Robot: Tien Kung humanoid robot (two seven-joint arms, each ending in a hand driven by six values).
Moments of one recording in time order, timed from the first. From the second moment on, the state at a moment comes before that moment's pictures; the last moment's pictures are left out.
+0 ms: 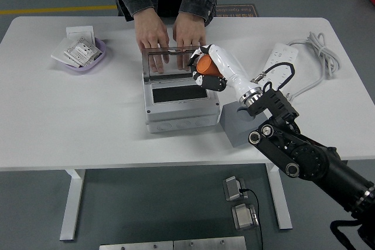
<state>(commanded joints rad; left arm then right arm) 0.09 0.07 -1.57 -0.18 1.39 0.02 0.49 0.63 -0.12 0.79 1.04 -1.75 -0.31 0.10</state>
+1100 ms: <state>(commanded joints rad) 0.07 0.09 -1.58 -0.18 1.43 0.01 0.51 0.91 0.00 0.42 0.67 -1.72 -0.27 0.12</state>
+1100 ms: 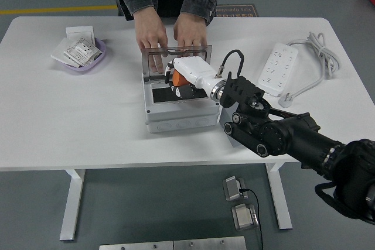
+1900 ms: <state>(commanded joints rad) 0.06 0.08 -1.59 -0.18 1.45 0.01 0.51 0.91 0.00 0.42 0.65 -1.67 -0.26 0.18</state>
